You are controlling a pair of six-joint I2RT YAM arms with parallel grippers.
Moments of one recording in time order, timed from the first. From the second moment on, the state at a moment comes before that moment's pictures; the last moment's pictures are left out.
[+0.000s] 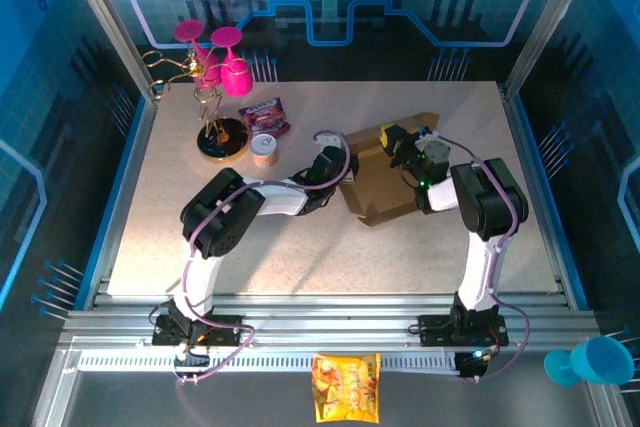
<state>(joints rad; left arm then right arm) -0.68 2.08 1.19 0.41 -0.30 -0.59 0.17 2.03 0.79 1.27 -0.38 1.71</state>
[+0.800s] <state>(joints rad) -0.71 2.16 1.40 0.16 -0.44 -0.64 0.18 2.06 0.78 1.36 -0.29 1.71</state>
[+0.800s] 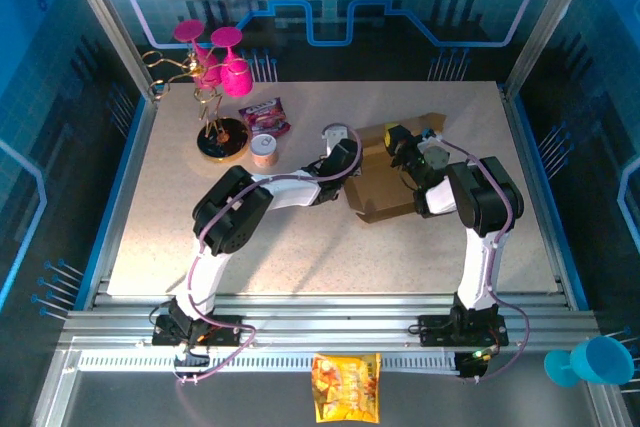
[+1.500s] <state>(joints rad) -0.71 2.23 1.59 -0.11 -0.48 -0.77 0.18 2.06 0.79 1.34 -0.29 1.74</state>
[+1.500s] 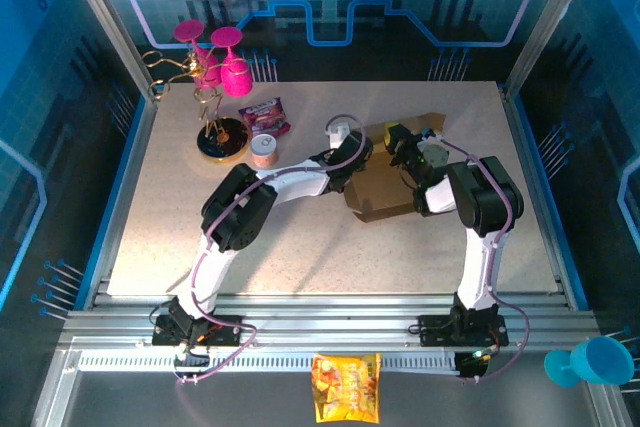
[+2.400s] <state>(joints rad) -0.68 2.22 1.64 -0.29 -0.50 -0.79 0.18 1.80 0.75 0.95 -0.30 1.70</state>
